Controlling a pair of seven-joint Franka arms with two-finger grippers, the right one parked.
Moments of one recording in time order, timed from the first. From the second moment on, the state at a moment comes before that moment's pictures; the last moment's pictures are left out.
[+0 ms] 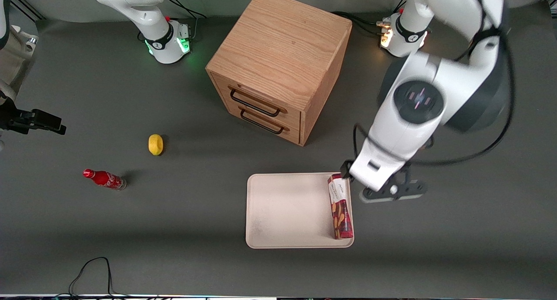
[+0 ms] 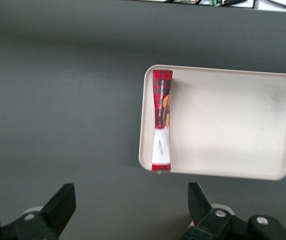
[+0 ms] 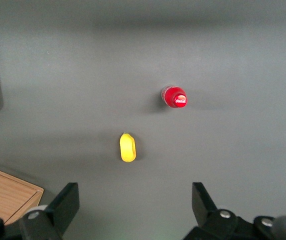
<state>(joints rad) -0.40 0.54 -0.08 -1.03 0.11 1.64 -0.56</state>
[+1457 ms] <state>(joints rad) -0.04 0.01 -0.01 -1.71 0.02 1.74 -0.19</state>
